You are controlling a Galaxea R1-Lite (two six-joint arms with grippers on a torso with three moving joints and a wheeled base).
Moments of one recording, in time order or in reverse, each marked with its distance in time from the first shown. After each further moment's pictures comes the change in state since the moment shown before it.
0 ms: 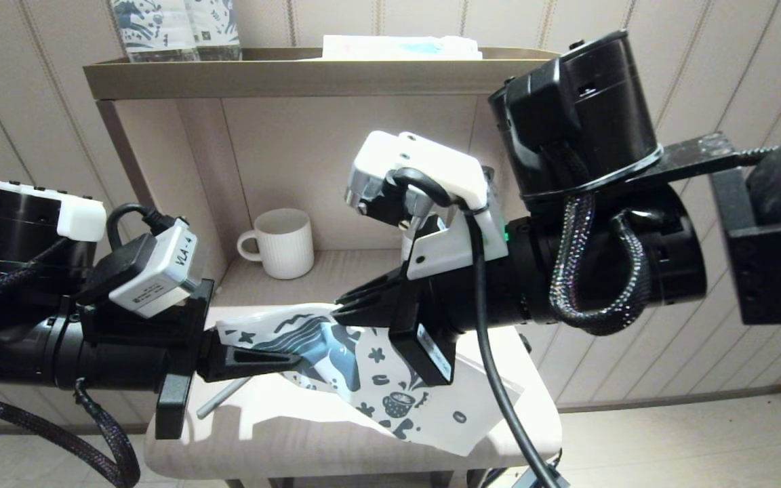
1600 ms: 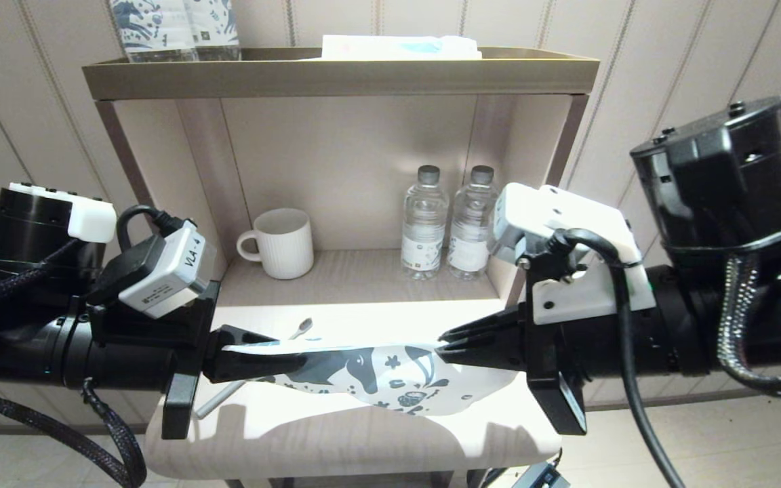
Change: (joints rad) left arm 0.000 0.013 -0.004 0.000 -0.001 -0.002; right arm -0.135 -0.224 0.318 -0.010 0.028 0.001
